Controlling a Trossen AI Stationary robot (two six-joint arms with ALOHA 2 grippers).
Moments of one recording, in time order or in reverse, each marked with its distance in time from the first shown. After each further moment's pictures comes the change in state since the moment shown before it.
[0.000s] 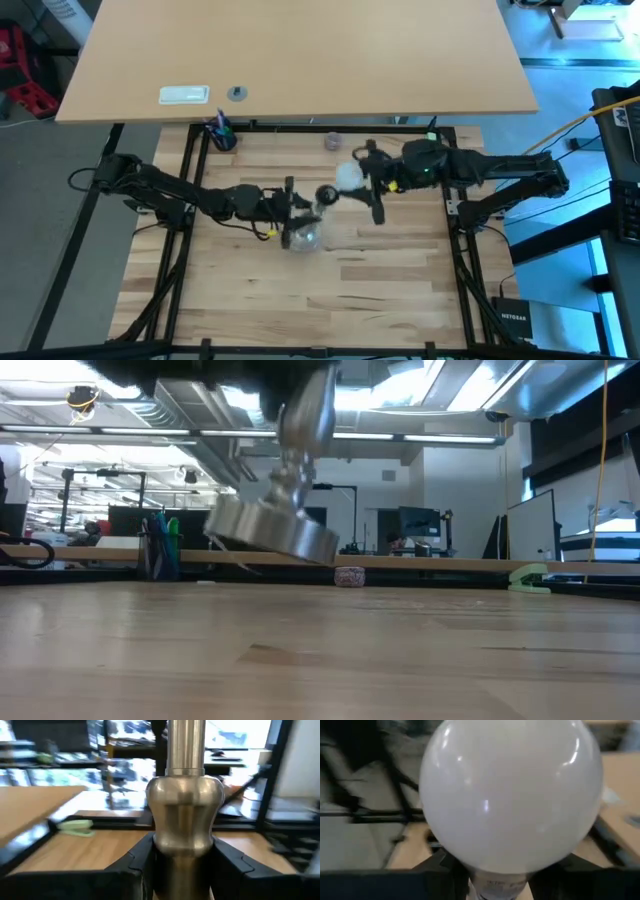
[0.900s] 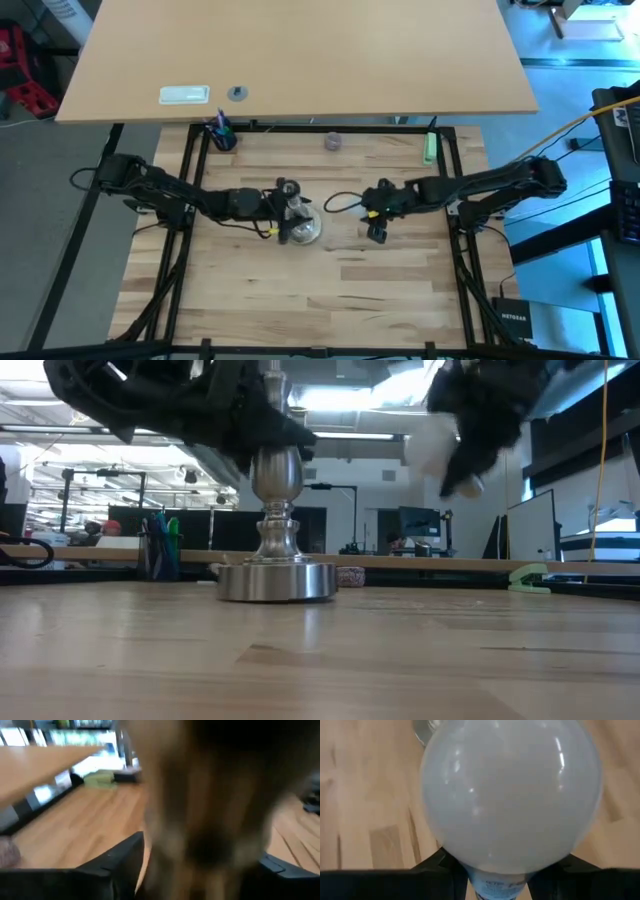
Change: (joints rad) left arm 0.049 0.034 -0.178 0.054 -0.070 -0.027; right arm 0.000 0.027 -0.463 -0.221 0.108 0.276
